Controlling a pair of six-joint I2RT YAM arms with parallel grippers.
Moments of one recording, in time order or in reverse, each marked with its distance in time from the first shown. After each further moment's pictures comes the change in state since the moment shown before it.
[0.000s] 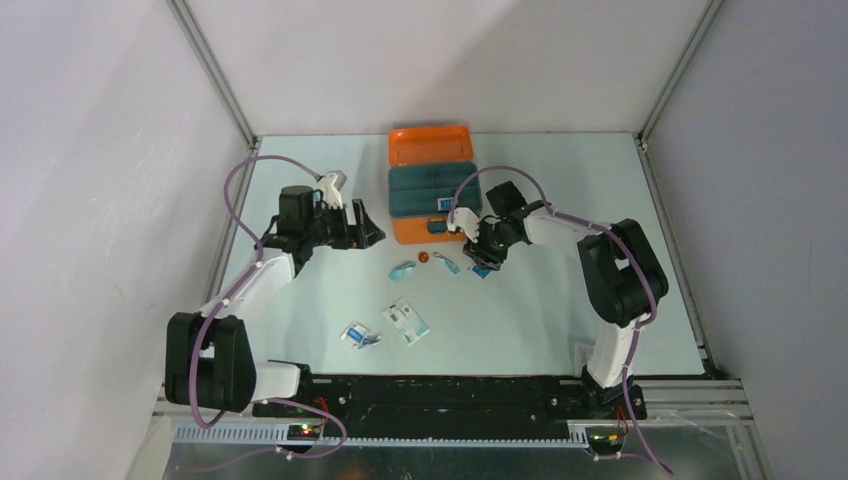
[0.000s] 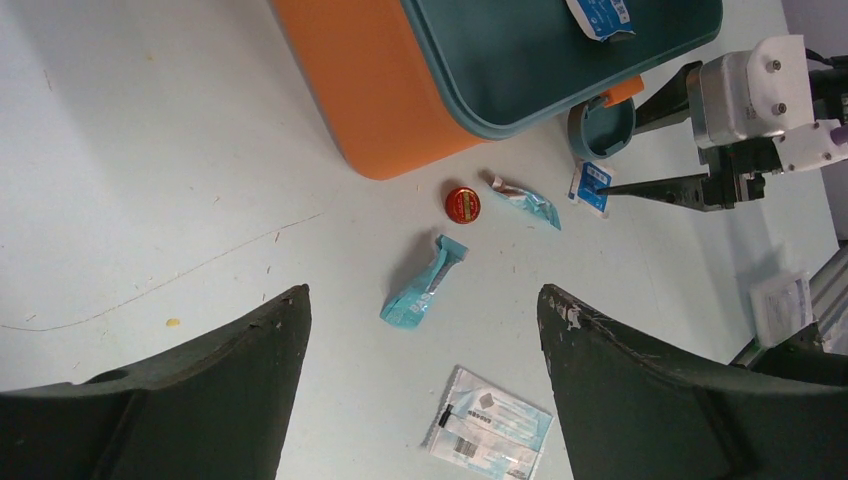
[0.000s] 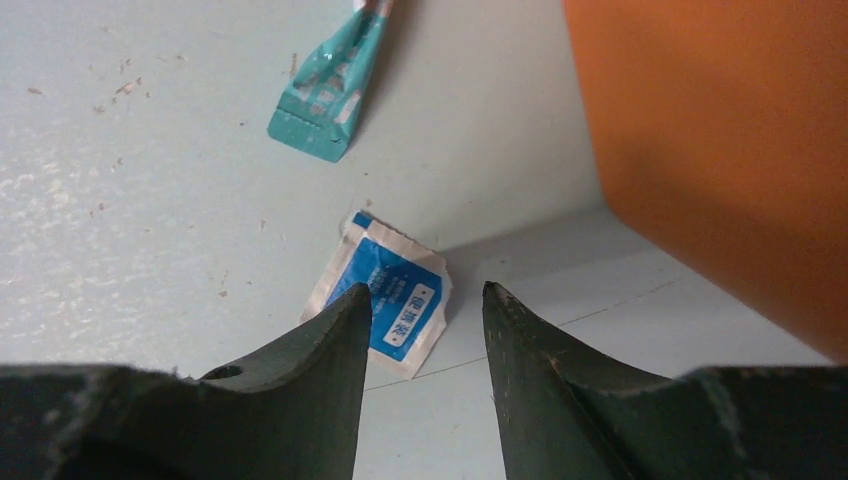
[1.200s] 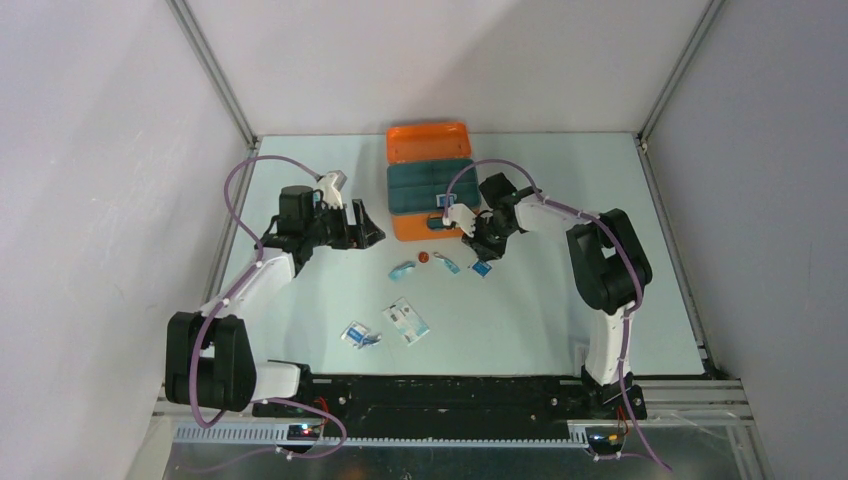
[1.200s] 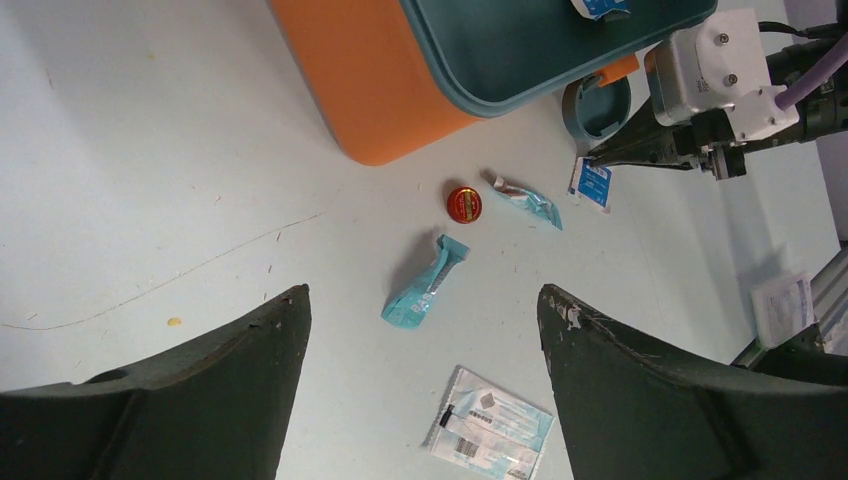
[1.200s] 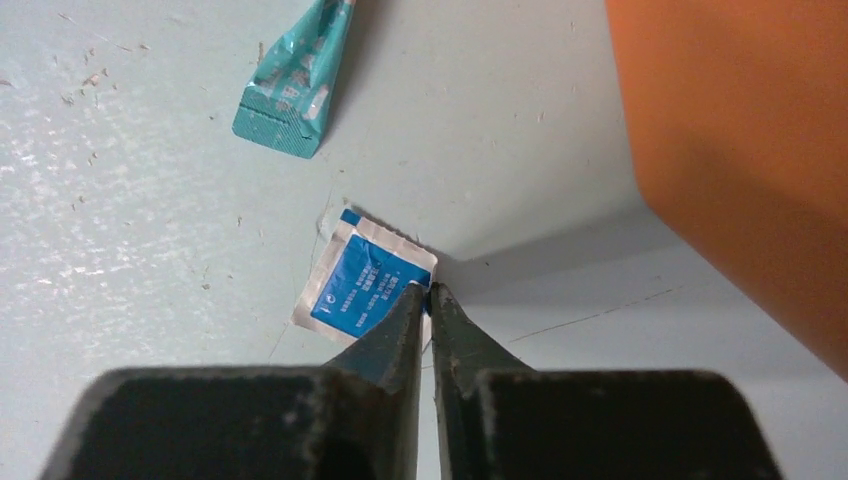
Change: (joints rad) left arm 0.001 0.003 0.000 0.000 -0.002 0.000; right arm 0.000 0.116 0.178 -0.185 0.042 -0.026
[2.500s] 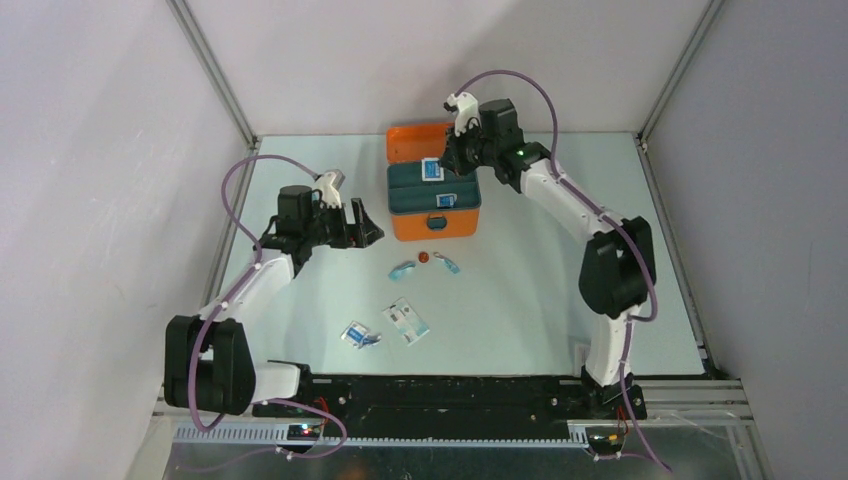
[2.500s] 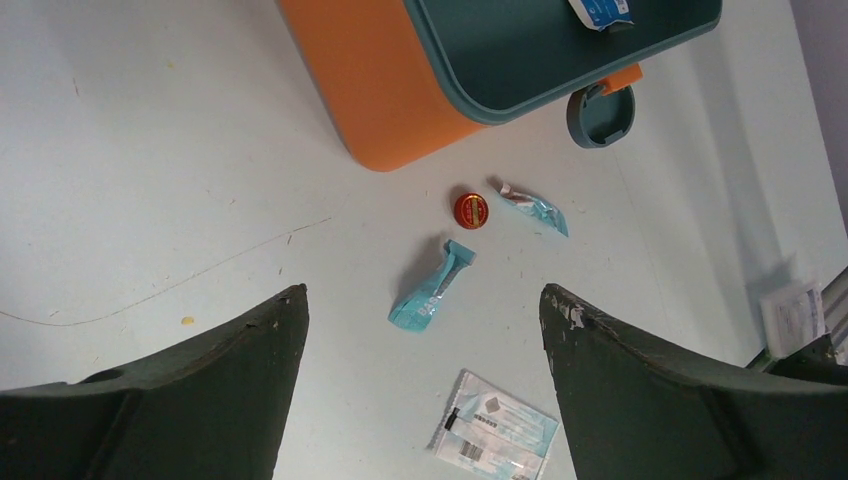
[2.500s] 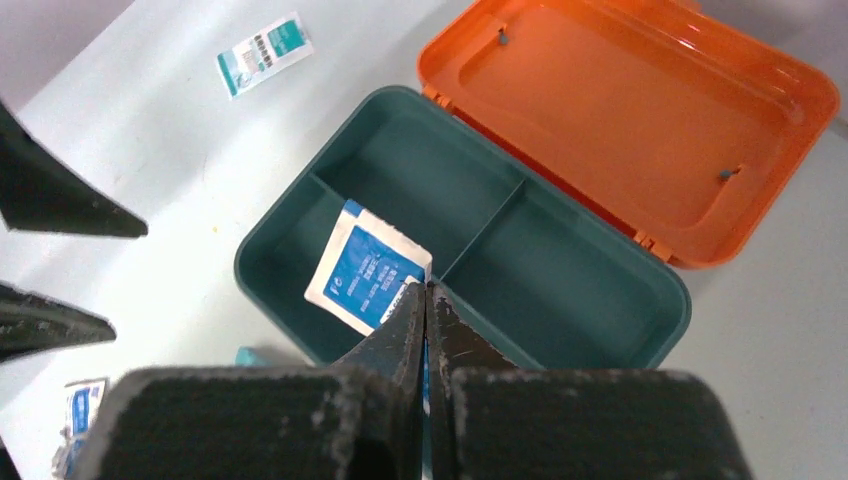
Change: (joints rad) left arm 0.000 -0.016 0.000 0.000 -0.023 0.002; right arm 0.019 -0.072 0.372 0.351 0.030 0.812
